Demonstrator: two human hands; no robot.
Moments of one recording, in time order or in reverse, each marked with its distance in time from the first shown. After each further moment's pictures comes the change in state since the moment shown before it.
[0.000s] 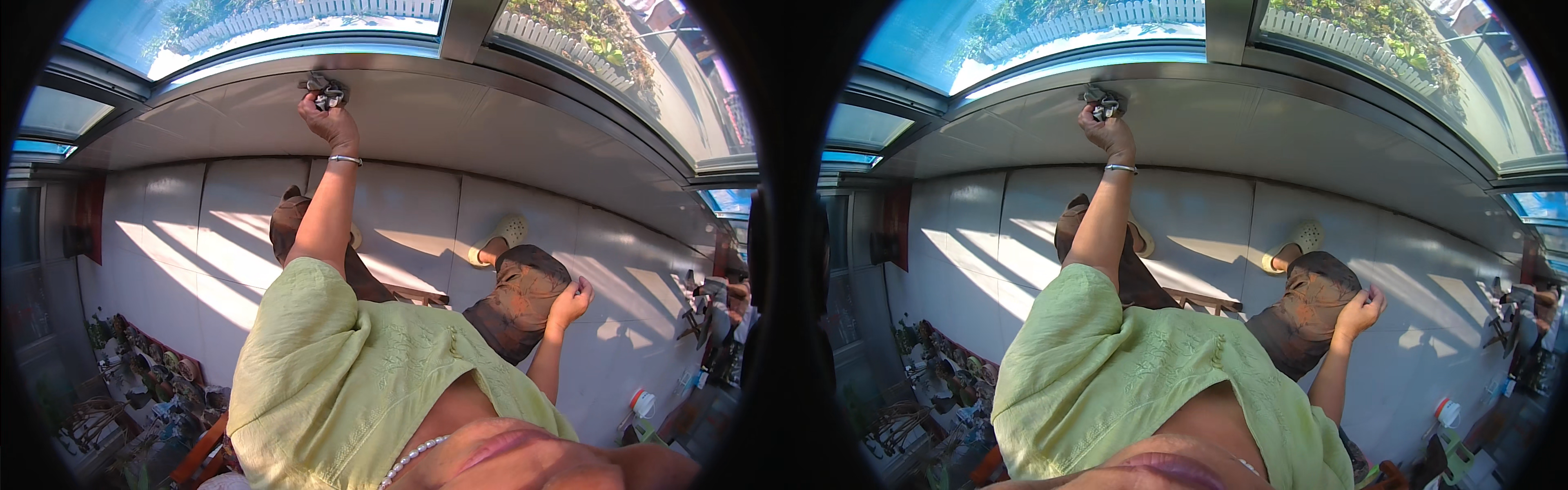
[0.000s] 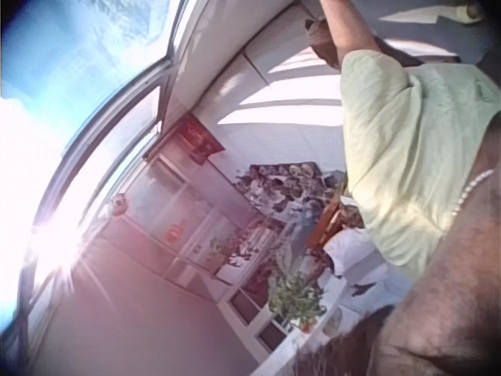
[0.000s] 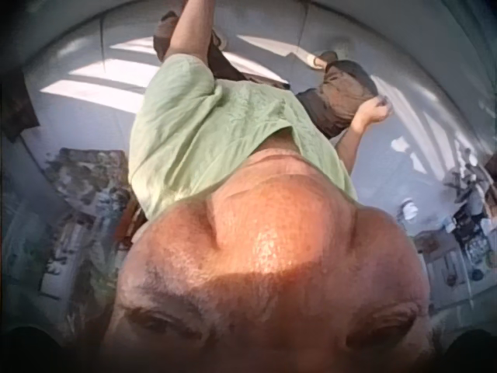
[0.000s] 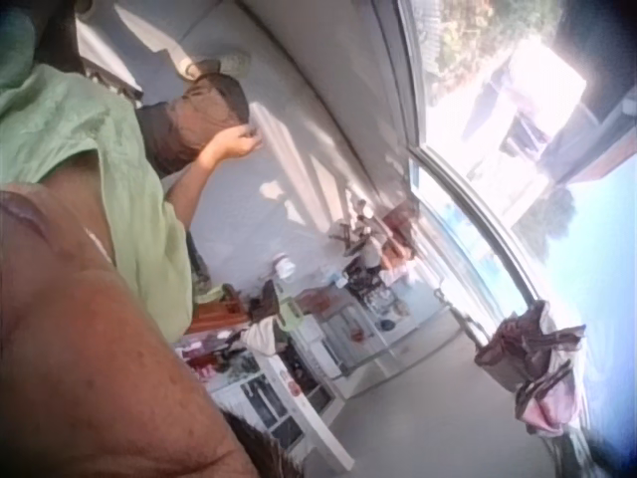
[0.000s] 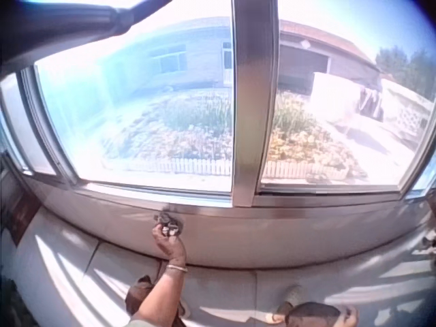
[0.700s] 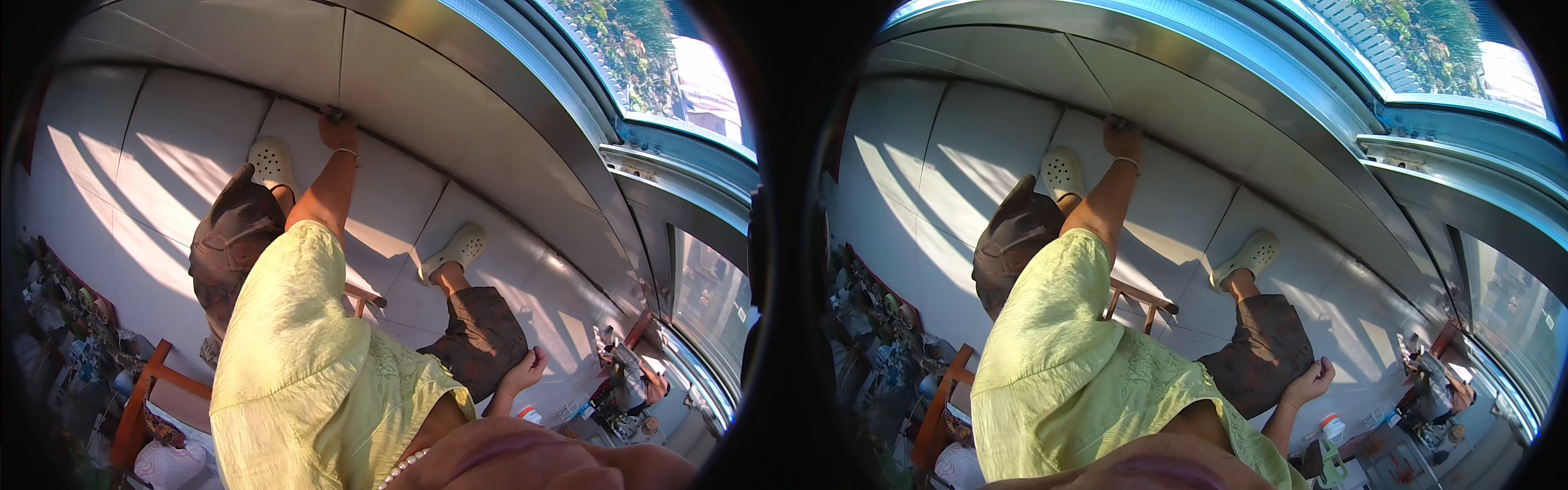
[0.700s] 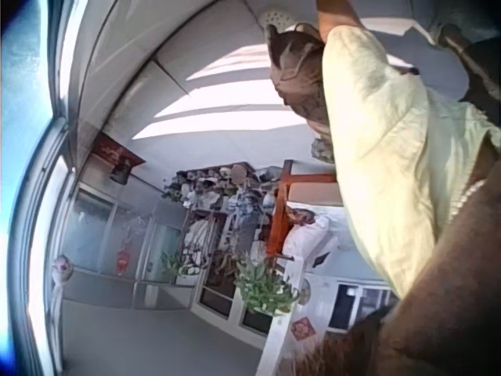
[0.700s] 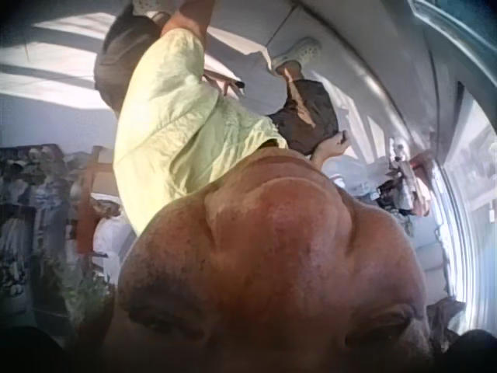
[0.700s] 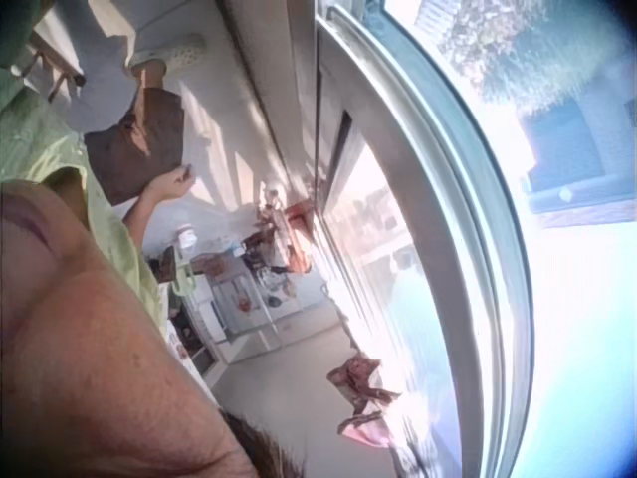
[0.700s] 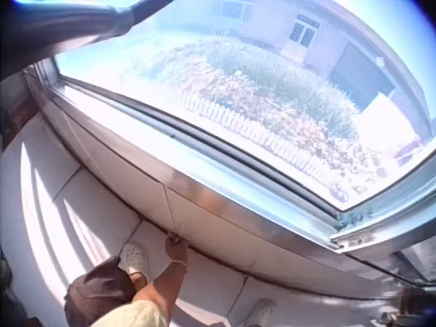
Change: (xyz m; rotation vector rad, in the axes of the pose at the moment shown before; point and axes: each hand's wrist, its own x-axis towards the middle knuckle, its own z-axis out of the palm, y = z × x) left_hand -0.134 -0.365 -0.144 0.245 0.228 -0.608; right_hand 0.024 -0.032 0.016 -0.033 -0.266 0.062
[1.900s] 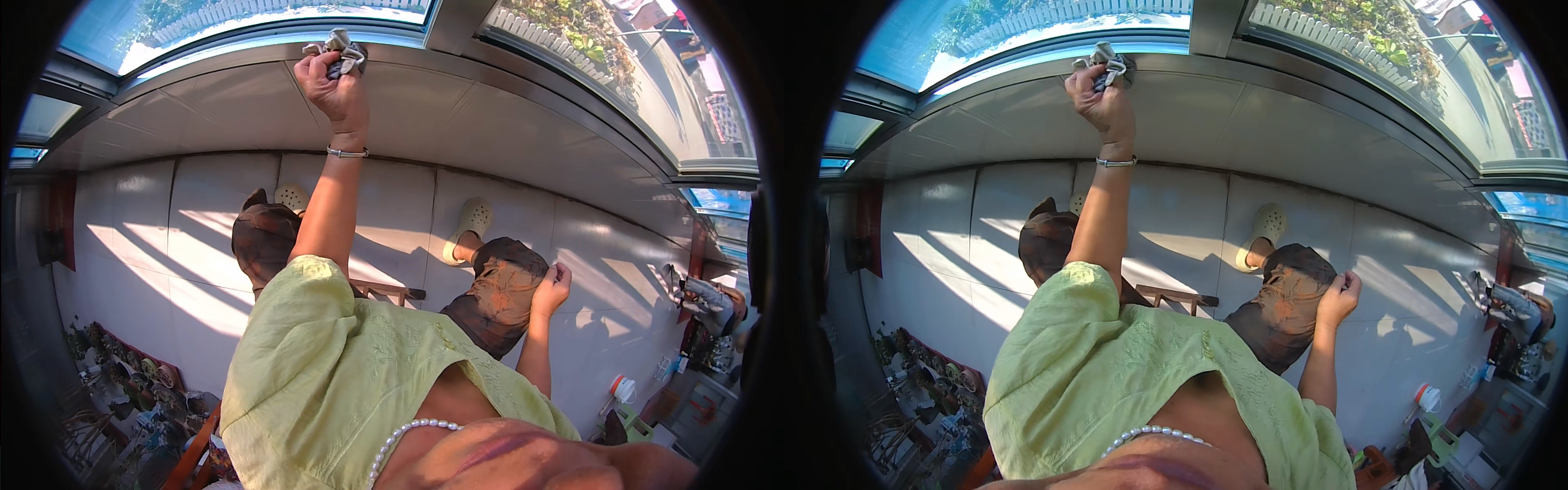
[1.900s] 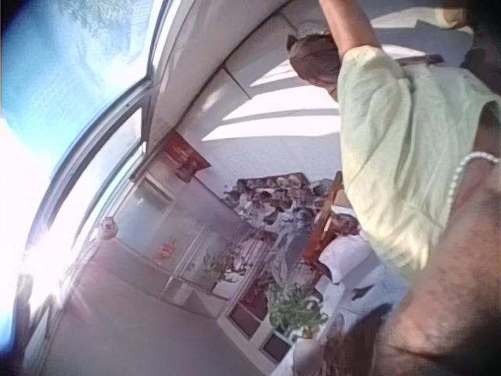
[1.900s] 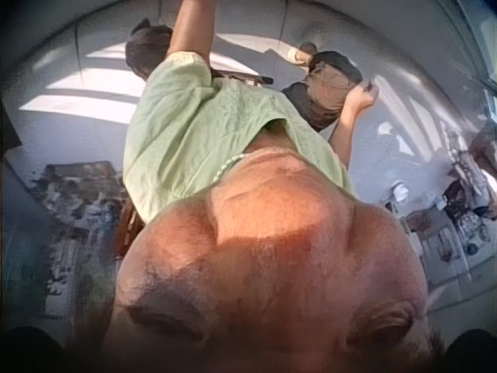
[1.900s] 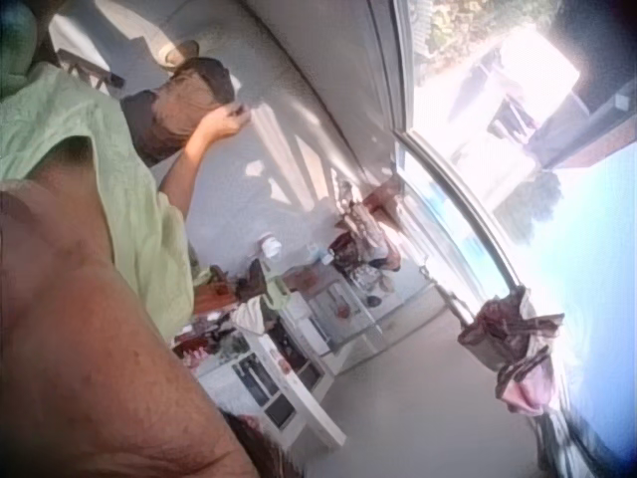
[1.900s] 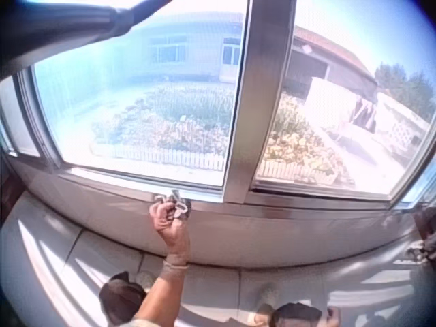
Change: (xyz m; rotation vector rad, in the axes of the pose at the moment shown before) left_hand -0.208 0.443 0.075 -0.206 -0.362 0.876; right_hand -0.012 0.030 0.001 0.085 0.167 -0.080
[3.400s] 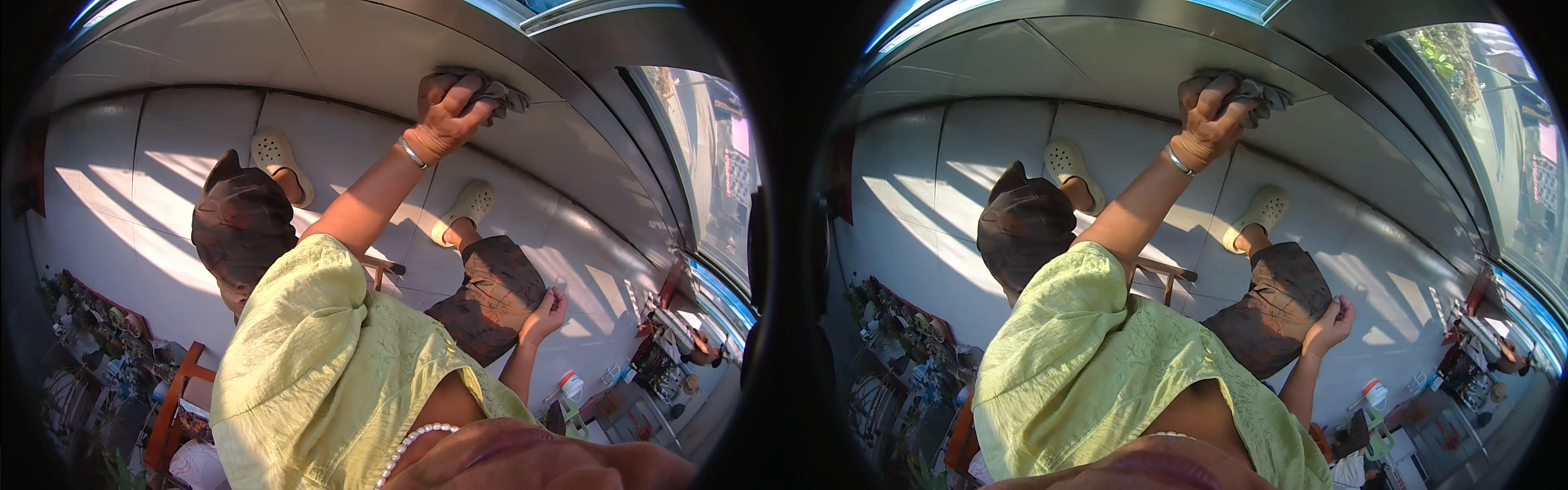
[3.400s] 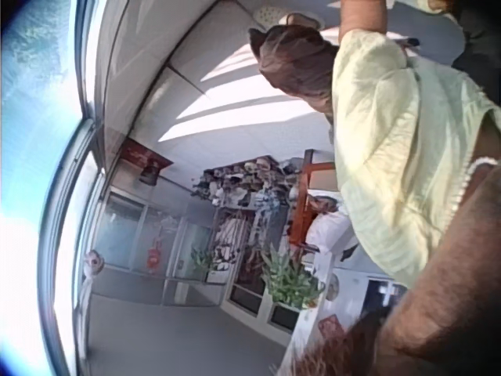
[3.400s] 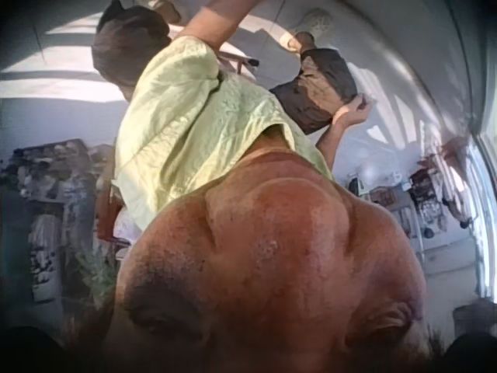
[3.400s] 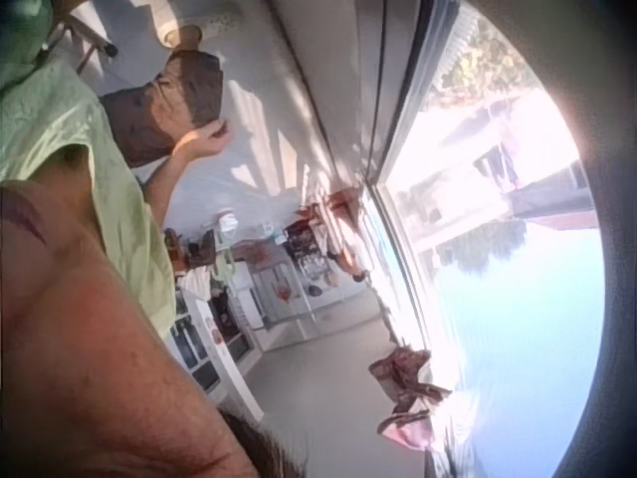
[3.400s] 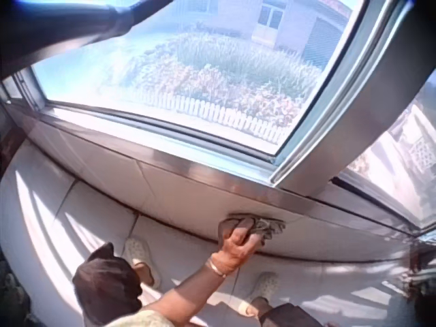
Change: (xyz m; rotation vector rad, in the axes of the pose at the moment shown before) left_hand -0.131 -0.055 0.027 0.357 -0.374 0.517; right_hand 0.011 -0.031 0.006 0.105 -0.182 0.142
